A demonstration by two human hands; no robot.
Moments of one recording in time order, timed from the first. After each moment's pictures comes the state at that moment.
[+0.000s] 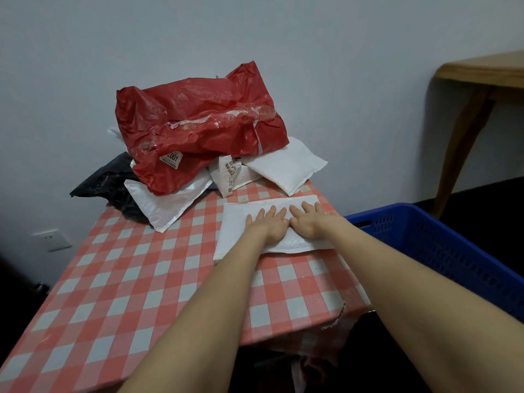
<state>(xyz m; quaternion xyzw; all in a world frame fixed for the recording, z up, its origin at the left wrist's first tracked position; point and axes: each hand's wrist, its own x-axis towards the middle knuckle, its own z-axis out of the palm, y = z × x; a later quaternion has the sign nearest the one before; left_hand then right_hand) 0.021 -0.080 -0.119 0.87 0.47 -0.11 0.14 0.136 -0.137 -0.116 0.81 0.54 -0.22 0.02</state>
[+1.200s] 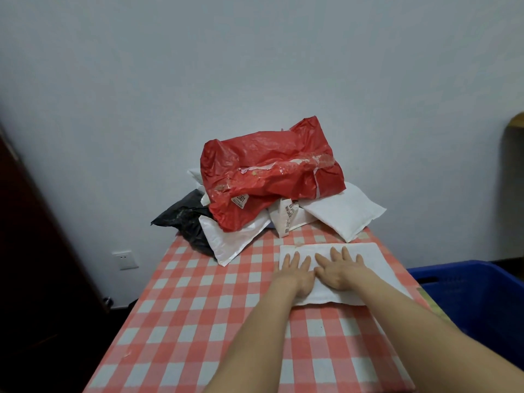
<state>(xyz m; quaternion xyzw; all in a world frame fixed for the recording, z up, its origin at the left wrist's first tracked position) -0.042 -0.068 -0.118 0.84 0.51 -0.12 0.12 0.081 -0.100 -0.115 0.78 0.59 -0.16 0.07</state>
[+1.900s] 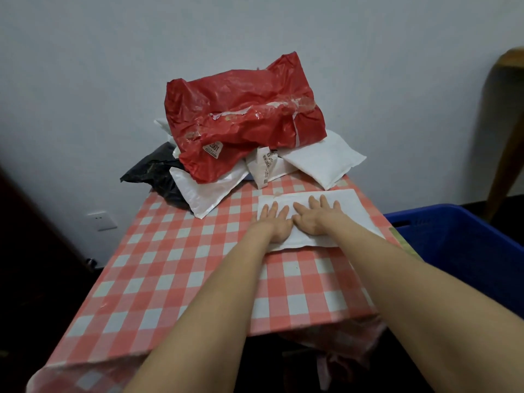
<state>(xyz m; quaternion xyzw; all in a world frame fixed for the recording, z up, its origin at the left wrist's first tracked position) -0.041 -0.062 -0.123 0.84 0.52 -0.12 0.13 0.078 -0.103 -0.117 0.79 0.59 -0.15 0.07</state>
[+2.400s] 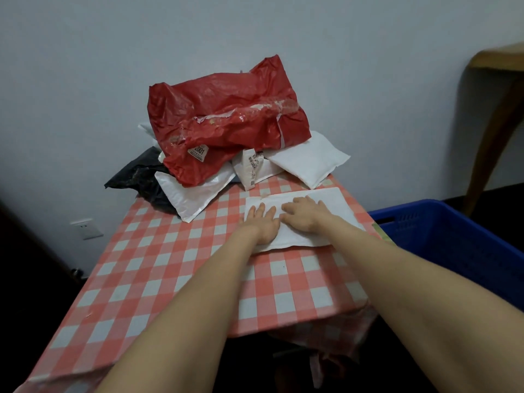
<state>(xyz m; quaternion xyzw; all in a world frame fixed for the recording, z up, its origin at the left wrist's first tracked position) -0.043 -0.063 -0.128 0.84 0.52 -0.10 0.13 0.086 -0.113 -0.117 0.77 0.62 -0.16 -0.05</state>
